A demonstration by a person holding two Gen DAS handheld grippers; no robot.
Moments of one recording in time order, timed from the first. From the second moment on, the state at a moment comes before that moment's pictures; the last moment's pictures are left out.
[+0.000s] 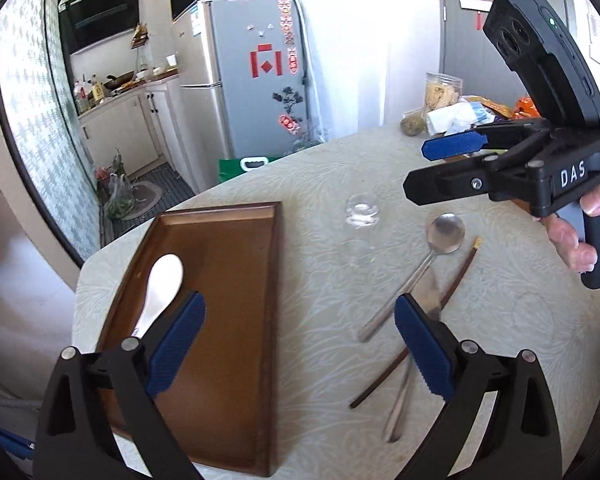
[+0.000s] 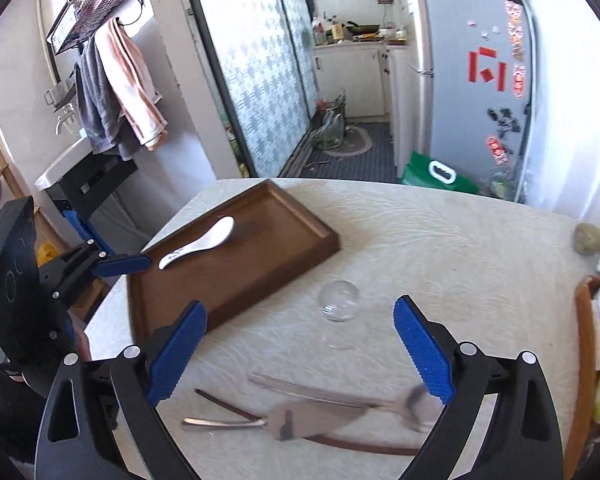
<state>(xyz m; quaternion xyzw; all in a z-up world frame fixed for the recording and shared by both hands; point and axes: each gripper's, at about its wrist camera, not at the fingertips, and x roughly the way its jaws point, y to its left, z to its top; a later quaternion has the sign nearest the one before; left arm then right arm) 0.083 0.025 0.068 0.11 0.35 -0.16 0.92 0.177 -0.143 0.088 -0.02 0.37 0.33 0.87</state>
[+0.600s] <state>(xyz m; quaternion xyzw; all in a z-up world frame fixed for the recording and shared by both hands) 0.127 -0.024 0.033 0.09 0.35 -0.18 0.91 0.196 -0.174 0.056 -0.03 0.39 0.31 0.87</state>
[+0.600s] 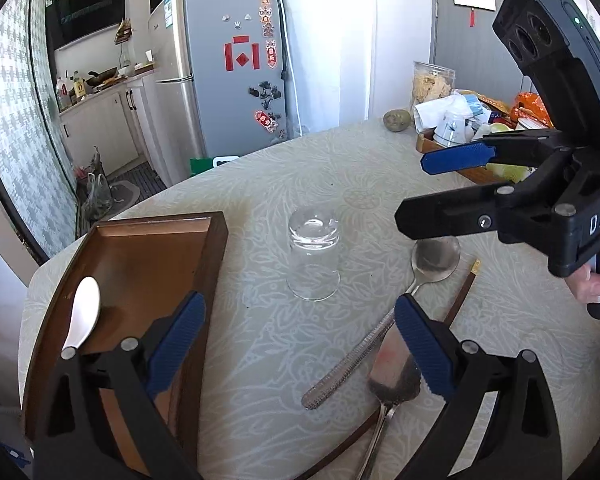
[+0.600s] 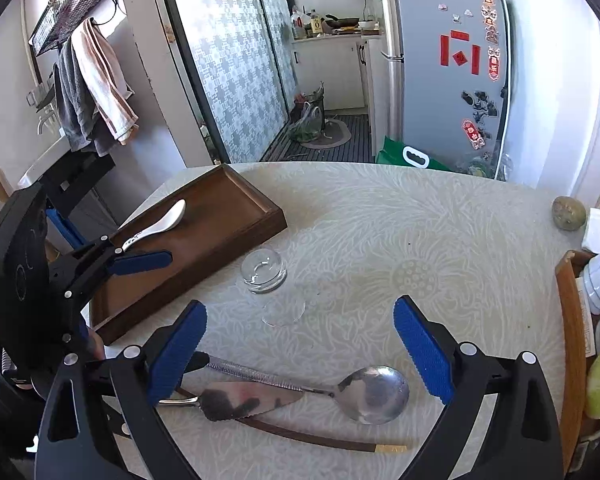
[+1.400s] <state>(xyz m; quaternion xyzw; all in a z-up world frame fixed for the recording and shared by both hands) 0.177 -0.021 0.000 0.05 0.40 -0.21 0.89 0.229 -0.120 0.031 -0.06 0.43 0.37 0.82</state>
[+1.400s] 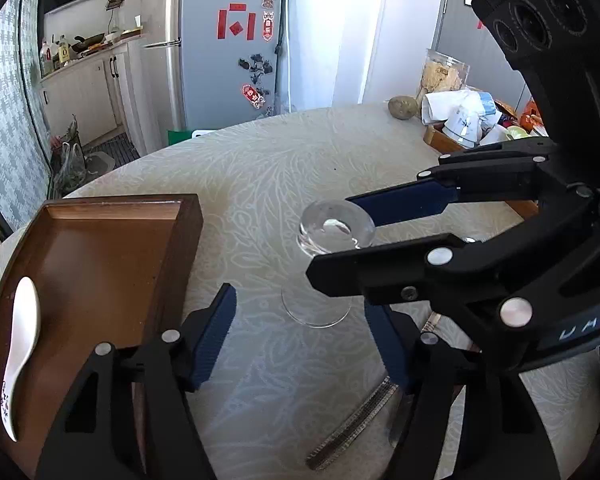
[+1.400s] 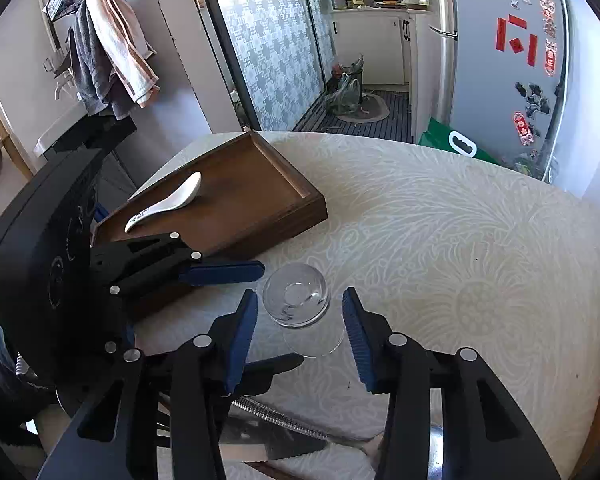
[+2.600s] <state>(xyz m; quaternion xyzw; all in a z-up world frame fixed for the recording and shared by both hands) 0.199 -0.033 -0.005 0.04 0.41 -0.24 0.88 0.234 -0.123 0.031 -0.06 0.42 0.37 0.82</state>
